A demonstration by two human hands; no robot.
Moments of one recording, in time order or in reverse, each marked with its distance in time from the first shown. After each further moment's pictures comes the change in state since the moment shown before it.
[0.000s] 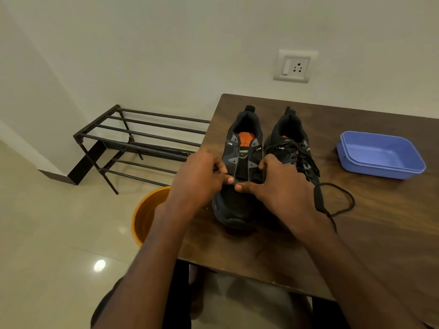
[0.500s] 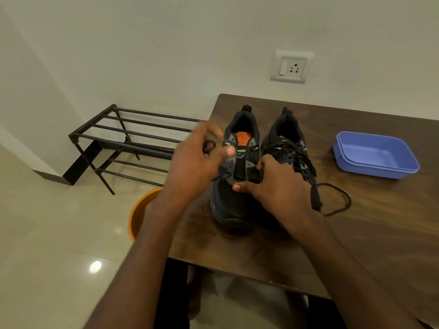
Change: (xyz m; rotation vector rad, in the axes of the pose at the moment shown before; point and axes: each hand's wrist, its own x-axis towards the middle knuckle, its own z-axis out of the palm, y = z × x) left_hand -0.006 0.015 -0.020 -0.285 0.193 0.167; right_hand 0.000 -0.001 -0.002 -0.018 -0.020 0.016
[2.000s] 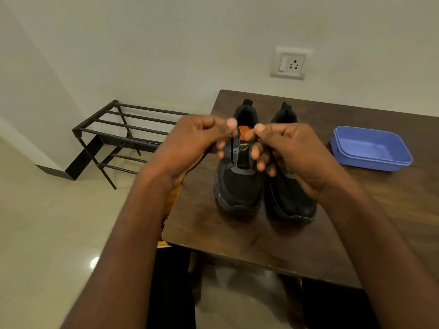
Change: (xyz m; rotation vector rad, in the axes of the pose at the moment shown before) left_hand -0.002 0.030 -0.039 -0.427 -0.281 -0.150; right_hand -0.017 -0.009 -0.067 1.015 -0.215 -0.183
